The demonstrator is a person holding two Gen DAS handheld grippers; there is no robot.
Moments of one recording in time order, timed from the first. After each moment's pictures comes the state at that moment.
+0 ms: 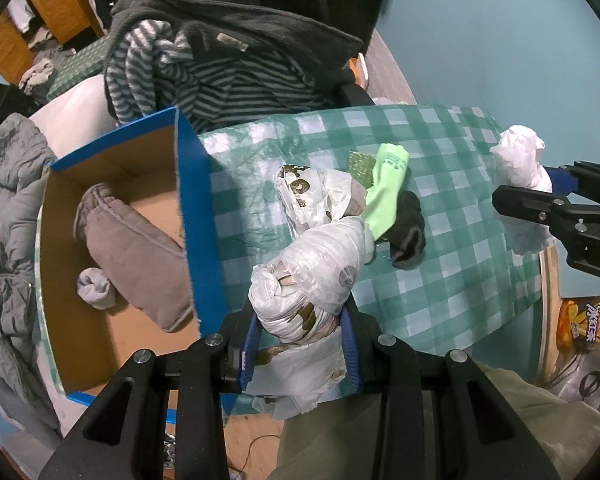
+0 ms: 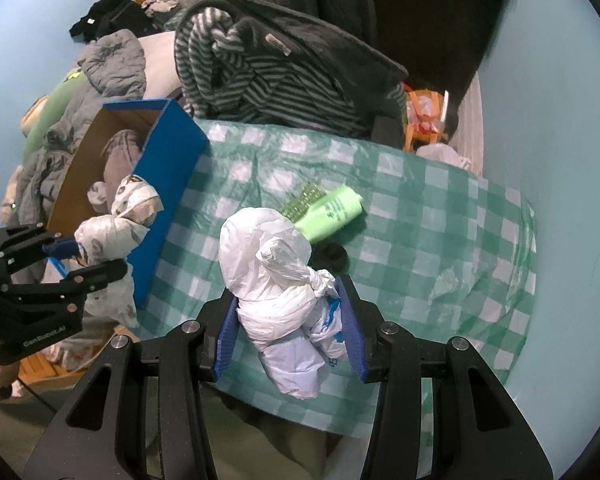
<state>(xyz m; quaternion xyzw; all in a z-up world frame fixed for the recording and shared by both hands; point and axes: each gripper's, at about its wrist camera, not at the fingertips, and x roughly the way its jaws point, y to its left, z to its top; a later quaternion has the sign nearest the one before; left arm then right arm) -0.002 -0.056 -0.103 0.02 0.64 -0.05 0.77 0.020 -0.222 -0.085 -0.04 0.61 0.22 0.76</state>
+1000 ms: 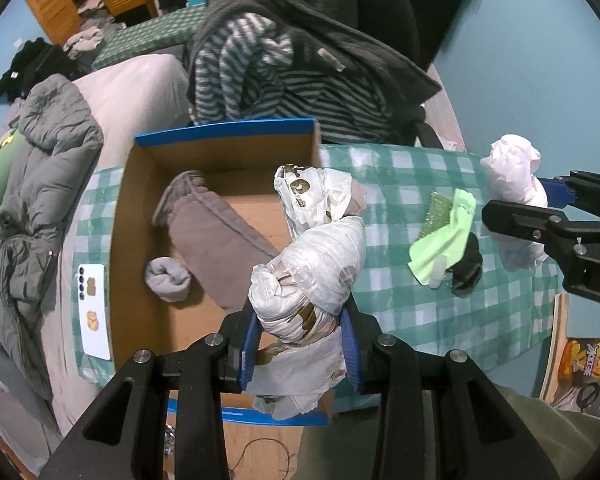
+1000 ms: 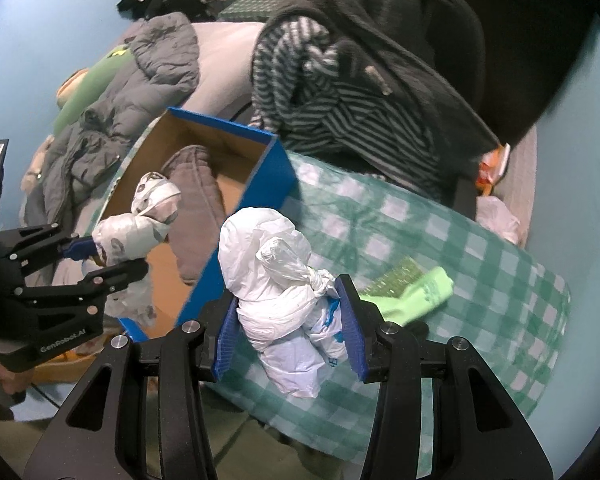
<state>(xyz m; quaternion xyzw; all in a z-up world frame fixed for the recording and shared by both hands) 0.004 0.056 -0.079 -0.03 0.63 0.02 0.78 0.050 -0.091 -0.060 -0.08 0.60 0.31 0.74</state>
